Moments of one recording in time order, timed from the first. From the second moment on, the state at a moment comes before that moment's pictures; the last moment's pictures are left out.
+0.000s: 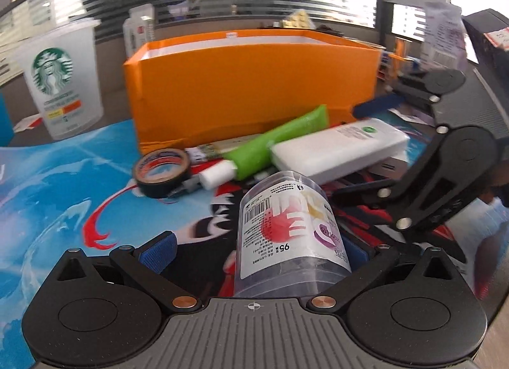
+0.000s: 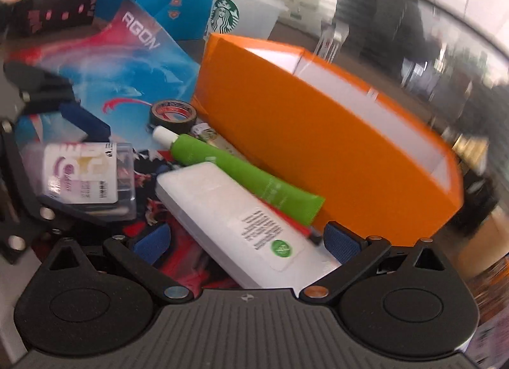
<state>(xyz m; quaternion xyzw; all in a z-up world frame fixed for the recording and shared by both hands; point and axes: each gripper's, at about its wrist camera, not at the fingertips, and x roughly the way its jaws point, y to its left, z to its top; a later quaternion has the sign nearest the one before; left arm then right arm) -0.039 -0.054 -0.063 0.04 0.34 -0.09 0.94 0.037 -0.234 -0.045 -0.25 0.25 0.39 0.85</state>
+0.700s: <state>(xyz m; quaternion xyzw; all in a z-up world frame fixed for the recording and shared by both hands) -0.035 0.014 -0.062 0.01 0.35 0.01 0.94 -0.016 -0.193 -0.028 -0.15 0.35 0.37 0.85</state>
